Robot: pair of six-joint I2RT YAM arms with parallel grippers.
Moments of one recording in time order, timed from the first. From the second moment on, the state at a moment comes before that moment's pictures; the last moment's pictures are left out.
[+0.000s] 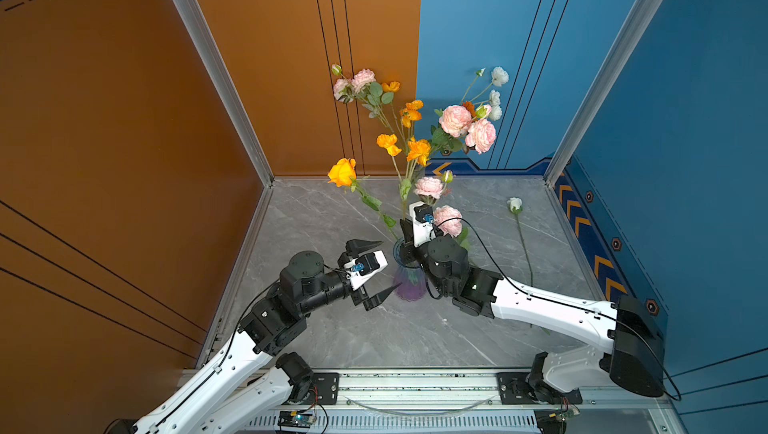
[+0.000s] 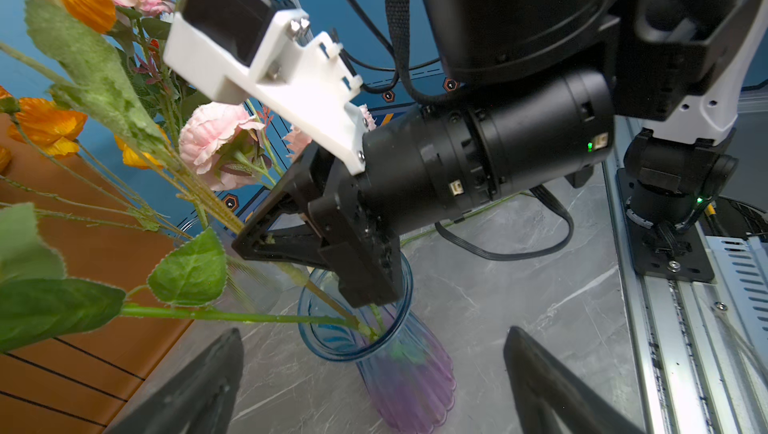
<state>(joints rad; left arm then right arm) -0.69 0.70 0.78 -0.26 0.32 0.40 1.04 1.42 1.03 0.26 0.57 0.17</state>
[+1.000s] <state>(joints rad) -0.69 0.71 0.78 -0.26 0.33 0.40 1.05 1.42 0.99 0.21 0.59 0.20</state>
